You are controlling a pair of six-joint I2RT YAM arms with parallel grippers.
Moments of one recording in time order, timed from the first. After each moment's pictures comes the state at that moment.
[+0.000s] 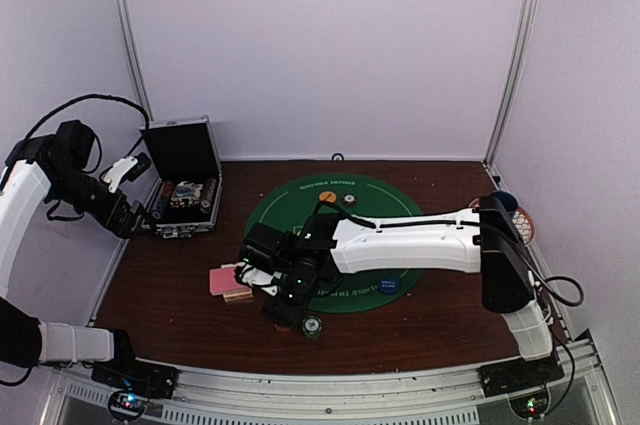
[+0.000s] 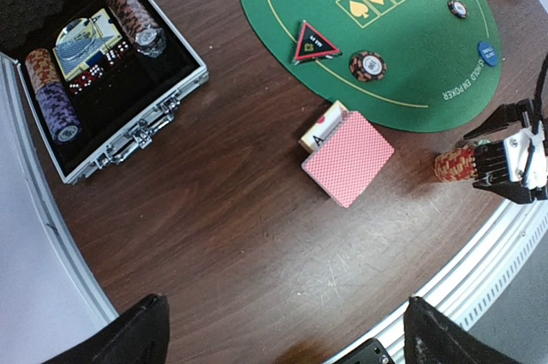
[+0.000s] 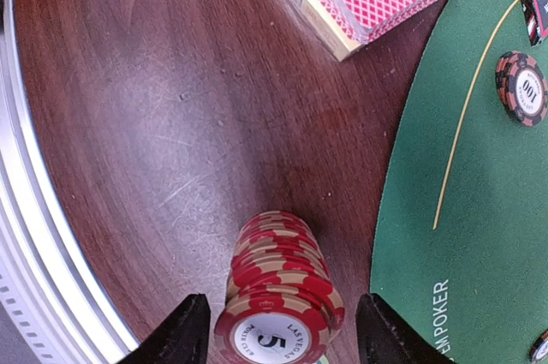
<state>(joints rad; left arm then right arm) 0.09 1.12 1.29 -1.34 0.43 0.55 1.25 2.22 1.92 -0.91 0.05 0.07</state>
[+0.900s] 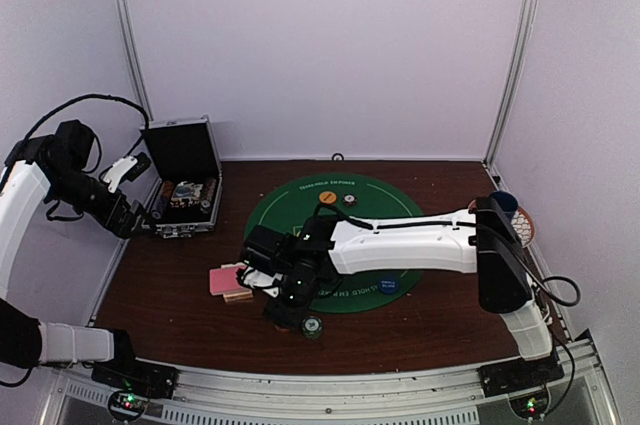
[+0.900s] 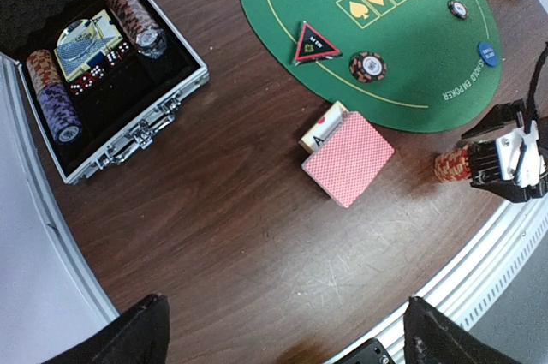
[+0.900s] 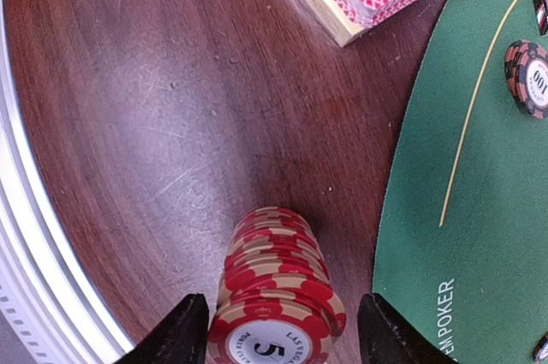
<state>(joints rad) 0.09 1.12 1.29 -1.34 0.43 0.55 1.24 2.23 1.92 -0.92 0.04 0.07</state>
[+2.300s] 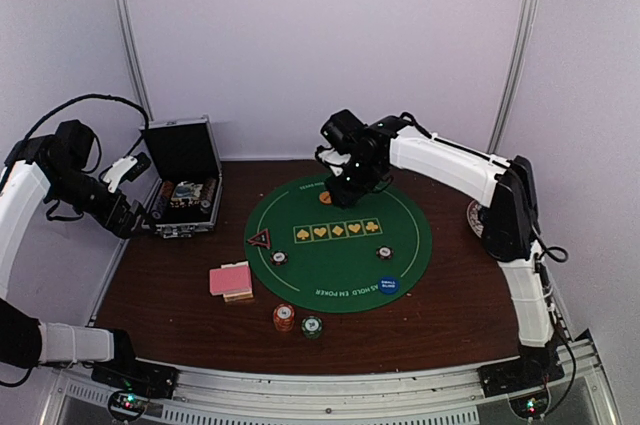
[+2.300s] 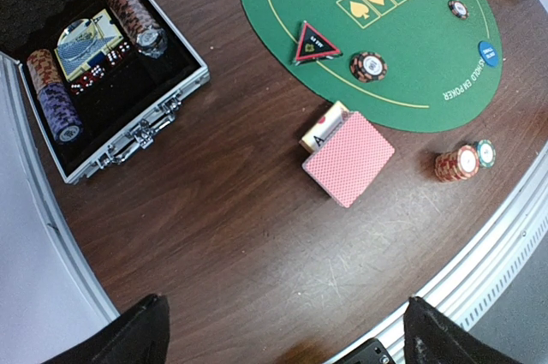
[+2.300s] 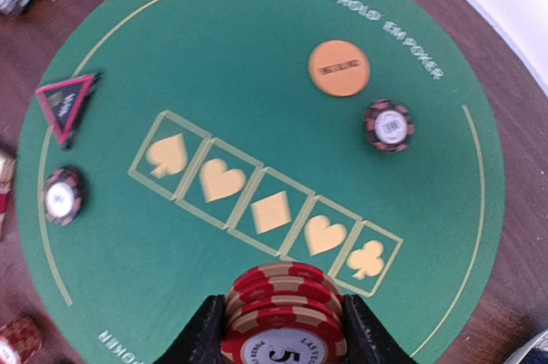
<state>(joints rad) 0.09 1.12 1.29 -1.34 0.43 0.55 0.80 2.21 2.15 -1.01 0.15 0.06</state>
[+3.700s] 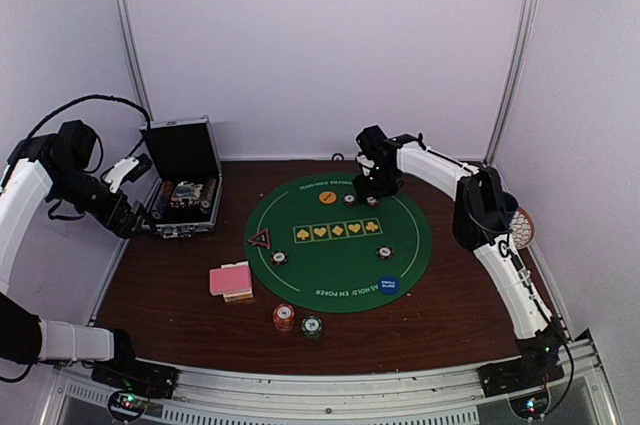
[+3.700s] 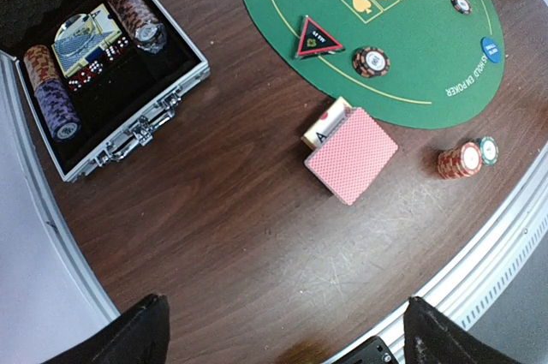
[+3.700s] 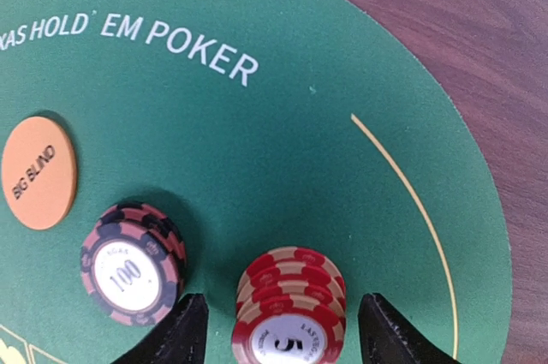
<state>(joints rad) 0.09 1.14 1.29 -1.34 0.42 0.56 0.49 2.65 2.48 -0.93 0.11 0.16</state>
